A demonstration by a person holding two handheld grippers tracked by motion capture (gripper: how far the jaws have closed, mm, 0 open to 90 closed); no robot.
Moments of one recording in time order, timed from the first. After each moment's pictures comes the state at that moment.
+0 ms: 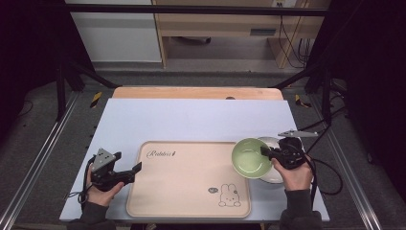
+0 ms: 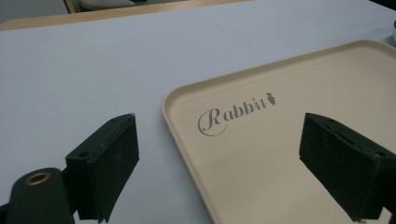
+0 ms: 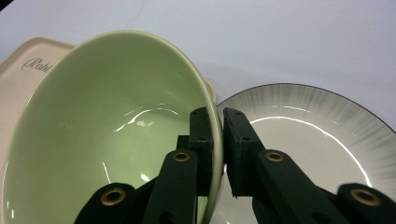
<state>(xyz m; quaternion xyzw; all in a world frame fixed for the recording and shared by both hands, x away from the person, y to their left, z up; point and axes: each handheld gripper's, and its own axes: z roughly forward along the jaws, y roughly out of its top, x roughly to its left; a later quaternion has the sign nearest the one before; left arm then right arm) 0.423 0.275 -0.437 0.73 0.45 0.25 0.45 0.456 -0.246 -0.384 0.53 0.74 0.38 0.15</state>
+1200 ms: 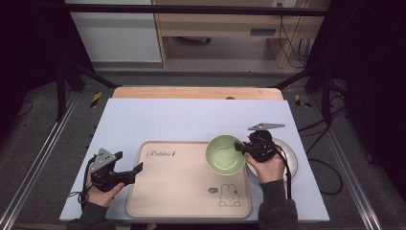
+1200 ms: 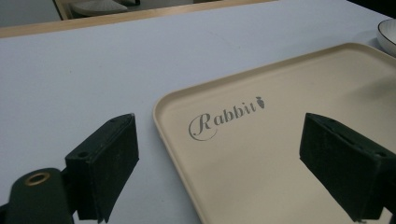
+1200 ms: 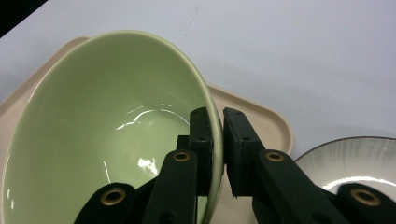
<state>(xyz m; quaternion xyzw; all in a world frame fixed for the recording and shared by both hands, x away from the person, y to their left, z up) 0.421 0.272 -0.433 0.73 0.44 0.24 0.46 0.478 -0.176 -0.380 0.48 0.78 0.39 0.13</state>
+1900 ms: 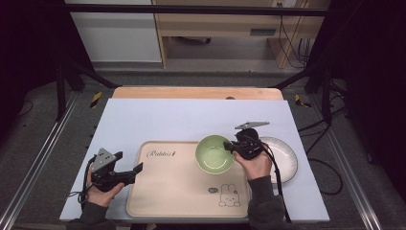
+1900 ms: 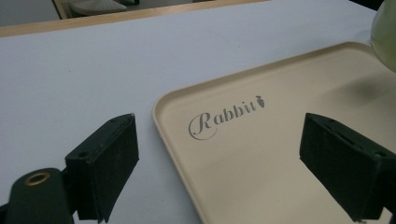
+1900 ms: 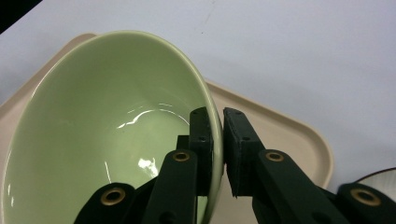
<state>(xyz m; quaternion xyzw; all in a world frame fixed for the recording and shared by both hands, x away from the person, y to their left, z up) 0.421 0.272 -0.434 0.73 0.44 0.24 0.46 0.493 -0.146 -0.392 0.47 0.78 0.39 0.11</state>
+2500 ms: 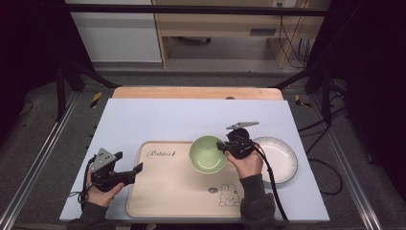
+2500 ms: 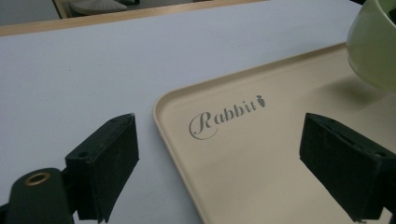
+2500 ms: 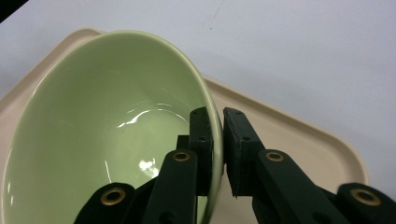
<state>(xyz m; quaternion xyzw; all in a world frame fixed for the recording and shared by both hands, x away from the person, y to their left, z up) 0.421 0.273 -0.434 0.73 0.44 0.24 0.46 0.503 -0.127 -0.405 0.47 0.79 0.38 0.11</state>
